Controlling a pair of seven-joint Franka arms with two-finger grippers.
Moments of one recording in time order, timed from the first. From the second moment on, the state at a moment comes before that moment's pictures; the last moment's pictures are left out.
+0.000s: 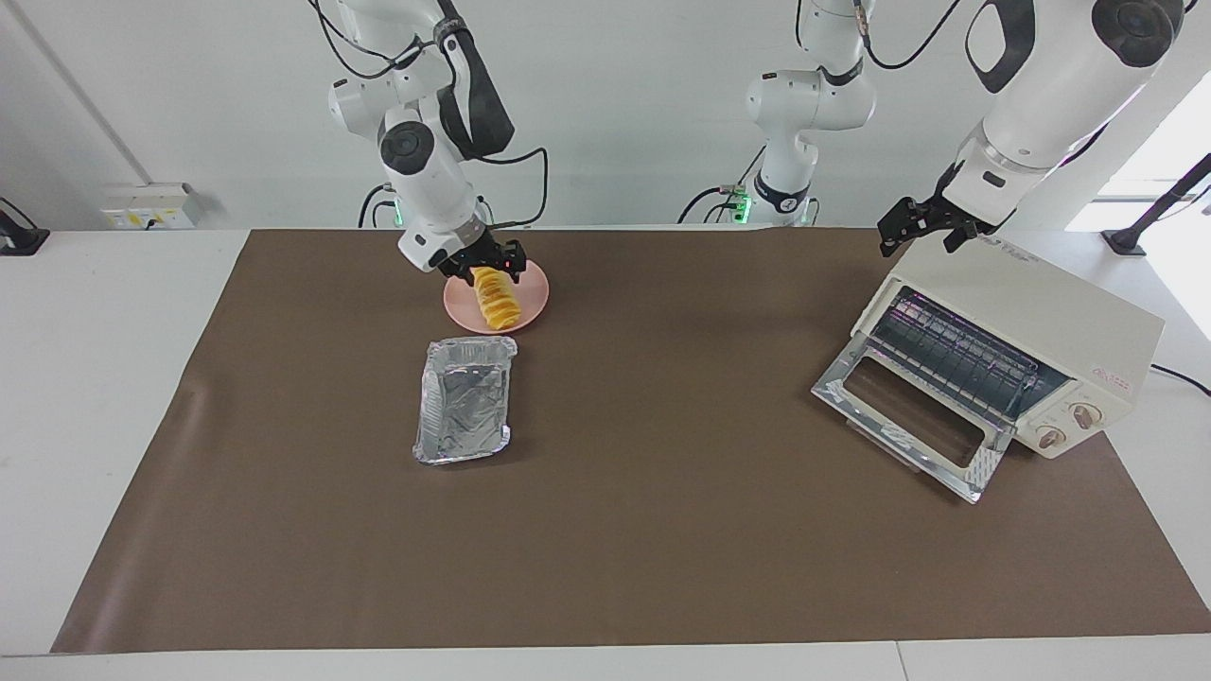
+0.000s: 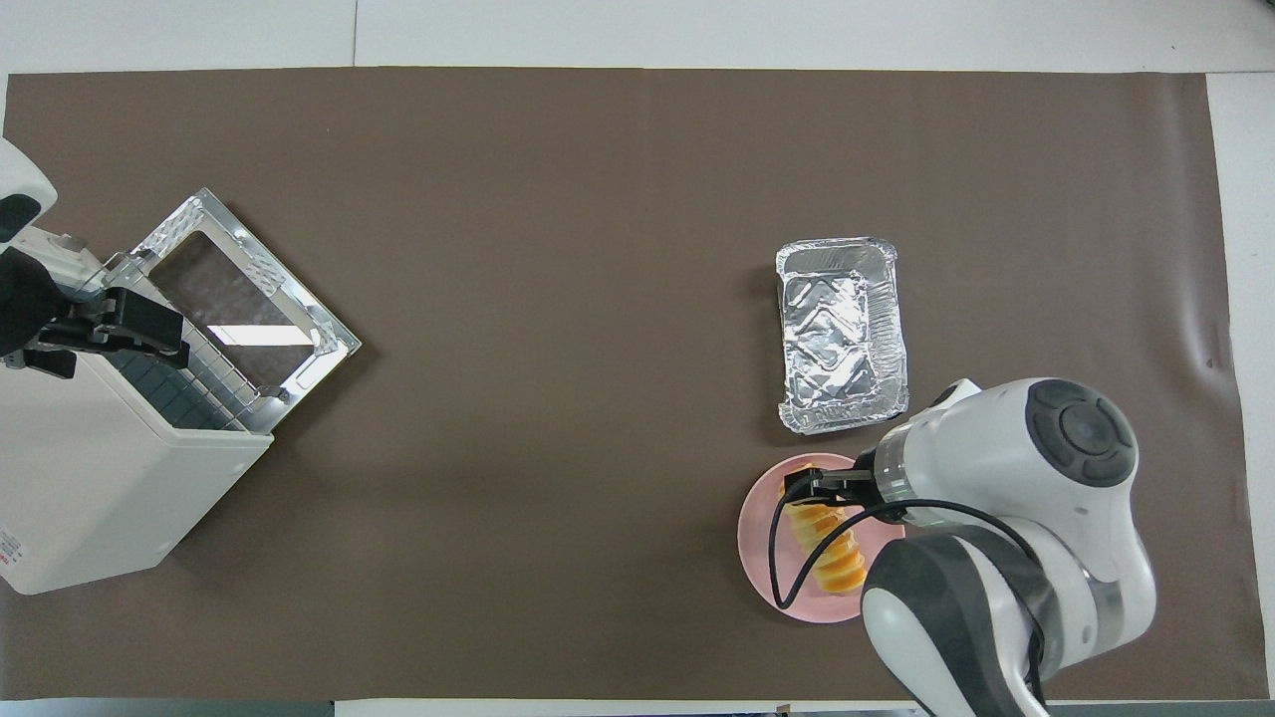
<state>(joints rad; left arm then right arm) -0.15 0.00 0.07 -1.60 -0.02 1.42 -0.09 0.29 -0.22 0.03 -2.35 0.27 2.02 0.27</state>
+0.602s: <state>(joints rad) -0.15 0.00 0.06 -1.60 -0.02 1.42 -0.09 0.08 -0.23 0.03 -2.00 0.04 1.82 0.08</state>
